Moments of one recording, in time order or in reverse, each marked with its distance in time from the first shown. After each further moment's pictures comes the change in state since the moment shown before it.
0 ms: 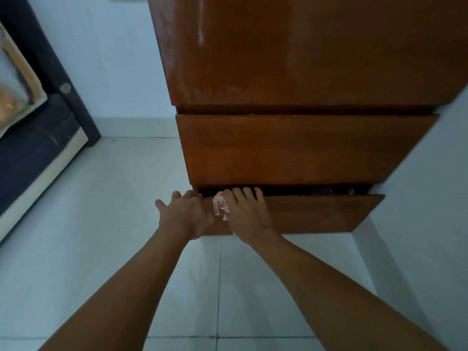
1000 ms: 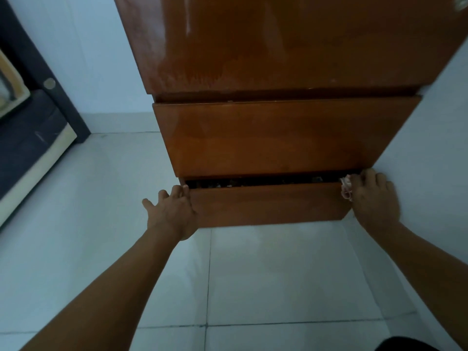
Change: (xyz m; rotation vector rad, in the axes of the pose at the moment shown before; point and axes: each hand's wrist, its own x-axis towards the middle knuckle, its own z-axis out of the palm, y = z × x) left_hand -0.009 0.011 0.017 0.079 0.029 -0.052; right_hand -0.117 0.261 -0.025 -0.440 0.101 0.405
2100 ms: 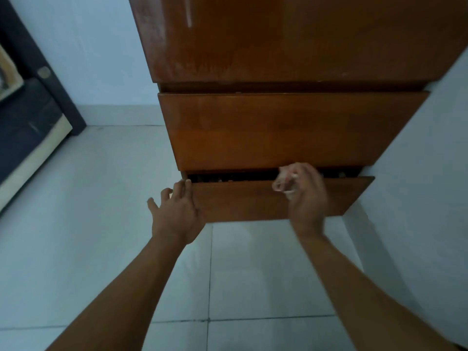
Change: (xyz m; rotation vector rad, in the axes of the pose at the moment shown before) left_hand -0.010 -0.003 0.025 -0.125 0.162 0.033; right_hand -0.016 -0.155 -0.047 0.859 0.315 0.219
